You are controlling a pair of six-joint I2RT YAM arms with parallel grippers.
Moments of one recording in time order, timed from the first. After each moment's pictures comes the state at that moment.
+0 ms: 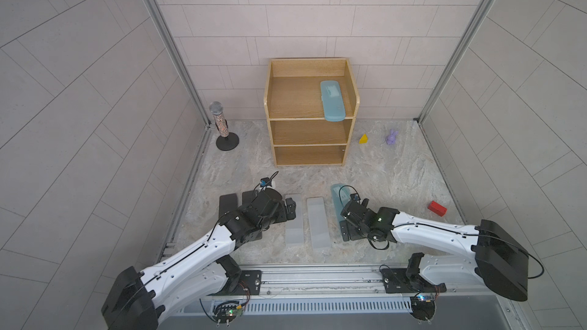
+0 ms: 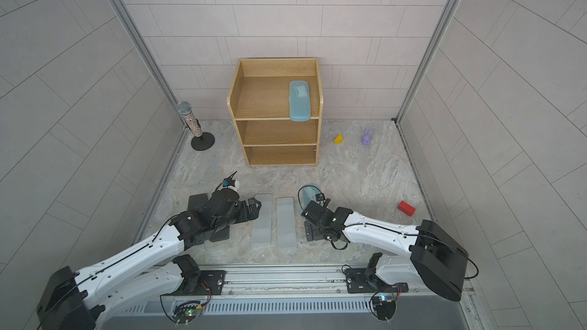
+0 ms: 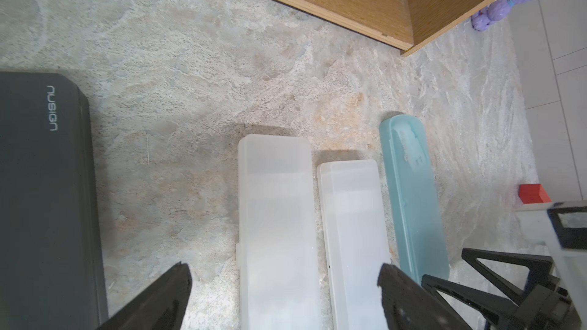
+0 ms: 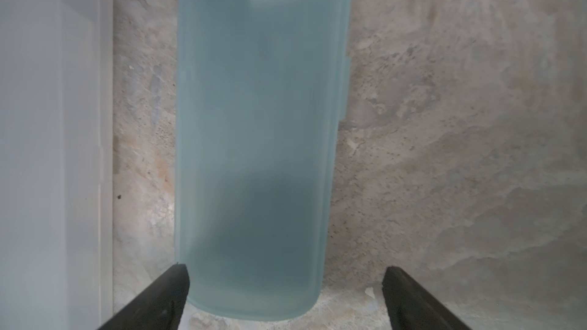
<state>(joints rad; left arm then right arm) -0.74 0.93 0.55 -0.45 -0.15 -0.82 0.92 1.27 0.63 -0.62 0.22 0.76</state>
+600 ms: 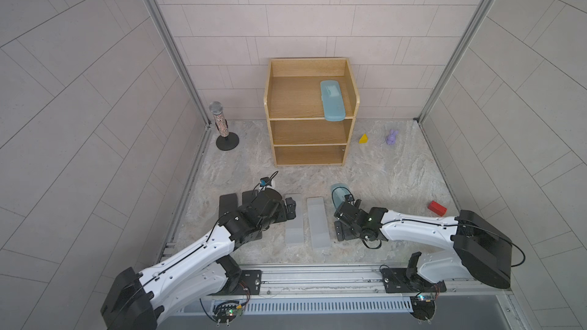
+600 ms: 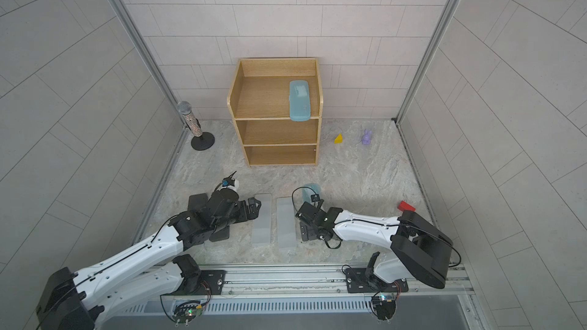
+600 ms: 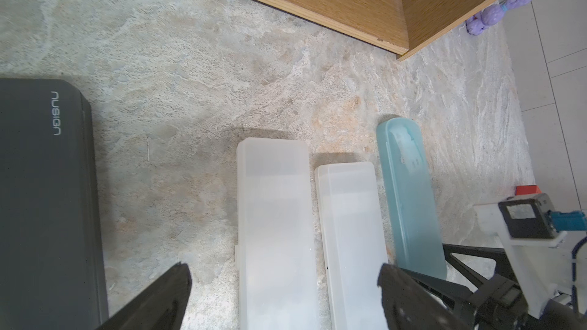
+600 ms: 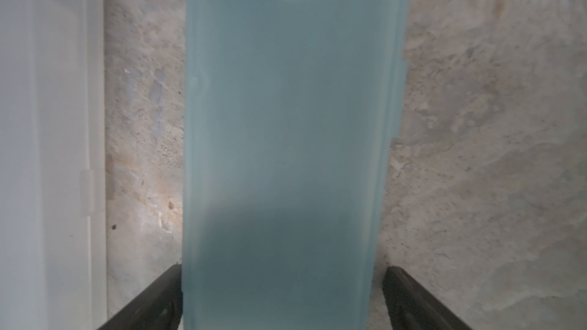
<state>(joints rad) -0.76 0.91 0.55 -0.45 -0.16 -0.82 0.94 1.38 0.61 -0.52 0.24 0.79</state>
